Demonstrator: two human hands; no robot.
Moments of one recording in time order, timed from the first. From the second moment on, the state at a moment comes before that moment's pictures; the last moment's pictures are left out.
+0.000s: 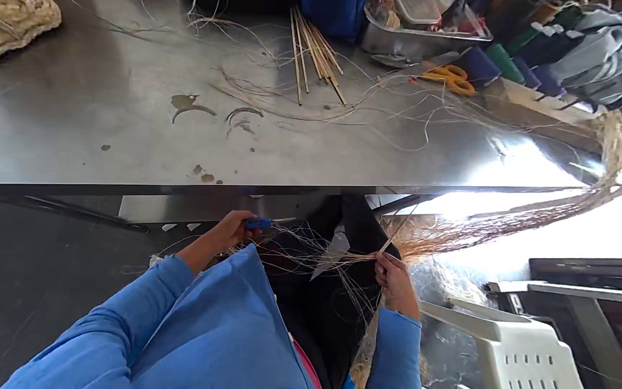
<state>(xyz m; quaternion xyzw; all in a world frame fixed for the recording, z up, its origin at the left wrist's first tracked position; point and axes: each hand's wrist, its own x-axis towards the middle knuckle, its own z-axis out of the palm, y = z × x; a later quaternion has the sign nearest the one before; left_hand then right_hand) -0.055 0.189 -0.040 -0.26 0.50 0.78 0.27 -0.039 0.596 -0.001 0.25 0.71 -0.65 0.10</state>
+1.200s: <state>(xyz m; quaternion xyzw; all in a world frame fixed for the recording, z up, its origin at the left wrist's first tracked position) -0.116 0.186 -0.130 -0.25 0.55 0.64 0.47 -0.040 0.595 -0.001 0.25 0.72 -0.65 0.10</state>
